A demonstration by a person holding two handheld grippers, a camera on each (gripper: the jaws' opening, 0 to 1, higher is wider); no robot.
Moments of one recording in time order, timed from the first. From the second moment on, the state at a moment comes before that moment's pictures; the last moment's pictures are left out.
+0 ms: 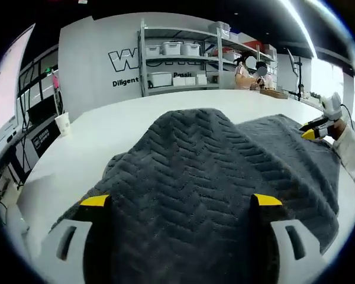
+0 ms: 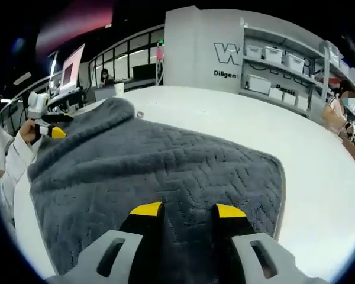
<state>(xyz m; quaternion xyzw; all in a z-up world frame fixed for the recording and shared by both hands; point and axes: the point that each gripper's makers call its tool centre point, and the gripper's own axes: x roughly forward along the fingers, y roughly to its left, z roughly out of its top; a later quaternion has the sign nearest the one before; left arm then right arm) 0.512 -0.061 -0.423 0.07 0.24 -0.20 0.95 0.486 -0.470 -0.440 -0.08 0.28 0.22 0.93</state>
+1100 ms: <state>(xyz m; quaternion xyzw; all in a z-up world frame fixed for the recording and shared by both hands) 0.512 -0.057 -0.424 0.07 0.25 -0.19 0.95 0.478 -0.517 -0.440 -0.12 0.30 0.16 0.93</state>
